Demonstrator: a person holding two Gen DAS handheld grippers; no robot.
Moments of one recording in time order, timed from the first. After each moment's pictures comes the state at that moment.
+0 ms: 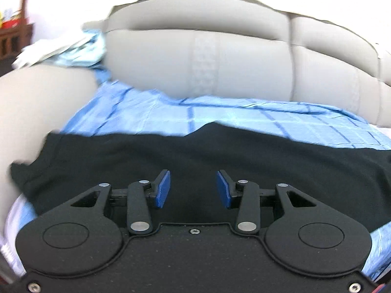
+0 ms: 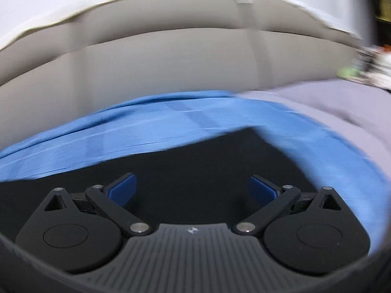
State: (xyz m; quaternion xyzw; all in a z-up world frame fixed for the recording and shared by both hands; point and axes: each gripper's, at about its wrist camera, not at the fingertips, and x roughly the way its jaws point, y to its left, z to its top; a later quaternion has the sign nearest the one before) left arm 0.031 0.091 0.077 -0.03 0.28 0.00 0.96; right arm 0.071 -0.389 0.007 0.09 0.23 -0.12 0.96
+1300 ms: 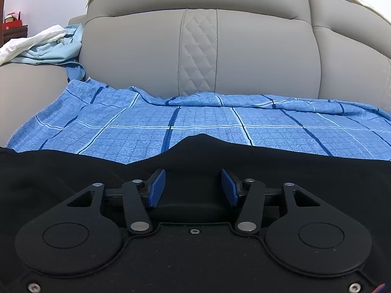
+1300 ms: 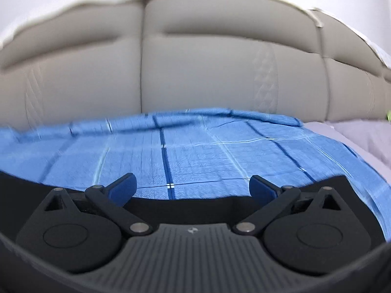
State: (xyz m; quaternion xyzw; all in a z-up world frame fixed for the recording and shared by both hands) left arm 0.168 0.049 0.006 -0.01 0.28 0.05 0.96; right arm 0.124 -0.332 0.033 0.04 0.22 -0.06 0.97
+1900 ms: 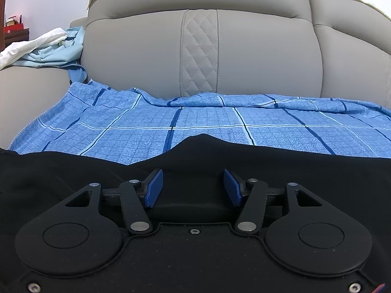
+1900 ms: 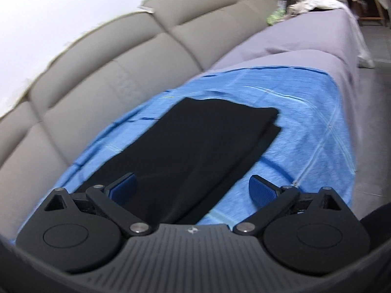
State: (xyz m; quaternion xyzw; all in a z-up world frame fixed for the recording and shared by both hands) left arm 0.169 0.048 0.005 -0.01 0.28 0.05 0.96; right arm -0.048 -0.437 -0.040 0.33 0.15 -0.25 0.90
